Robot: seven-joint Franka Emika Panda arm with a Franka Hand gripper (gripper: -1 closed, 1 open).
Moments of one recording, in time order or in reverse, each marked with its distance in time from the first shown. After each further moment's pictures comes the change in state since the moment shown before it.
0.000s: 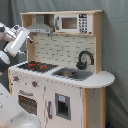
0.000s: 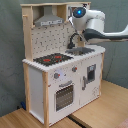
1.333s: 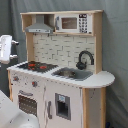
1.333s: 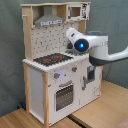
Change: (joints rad) arm 0.081 -0.071 0.152 -0.117 -0.394 0.024 -0.003
